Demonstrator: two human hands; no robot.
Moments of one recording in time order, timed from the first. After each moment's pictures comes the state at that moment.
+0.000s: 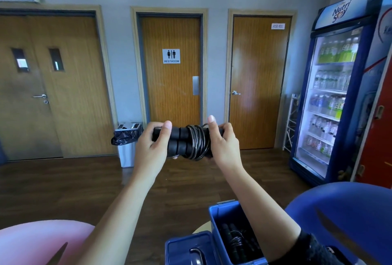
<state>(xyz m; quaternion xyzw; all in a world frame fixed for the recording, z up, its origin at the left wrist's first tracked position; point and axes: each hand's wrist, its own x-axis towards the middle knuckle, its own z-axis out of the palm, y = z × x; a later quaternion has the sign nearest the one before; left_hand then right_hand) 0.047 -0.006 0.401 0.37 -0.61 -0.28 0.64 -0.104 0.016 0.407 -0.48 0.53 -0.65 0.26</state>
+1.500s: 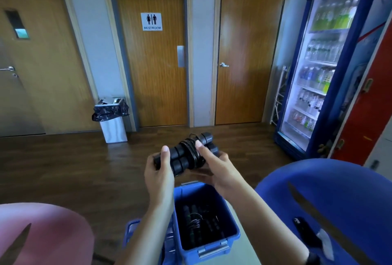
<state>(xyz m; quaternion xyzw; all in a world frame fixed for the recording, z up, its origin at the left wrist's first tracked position) -0.140 -0.030 0.276 0.48 -0.35 -0.43 0.68 -0.265 -0.011 0.302 -0.30 0.51 -0.56 0.58</state>
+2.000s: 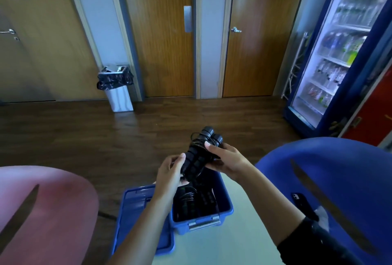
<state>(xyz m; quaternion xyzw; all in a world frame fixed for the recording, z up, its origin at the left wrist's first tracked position) -0.168 -0.037 0.197 0.55 -0.39 -0.56 0.49 -0.335 -0.053 0.217 -0.29 0.51 -0.50 0.64</state>
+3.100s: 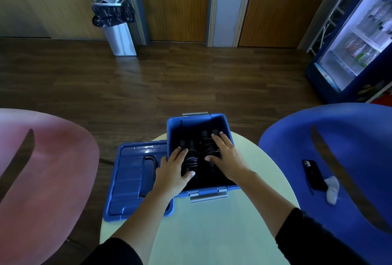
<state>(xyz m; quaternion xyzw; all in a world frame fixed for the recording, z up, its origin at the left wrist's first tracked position) -0.145 -0.060 0.027 0.64 -0.72 -0.26 0.05 -0.337 -0.075 0.059 -0.69 0.66 -0.13 0.28</state>
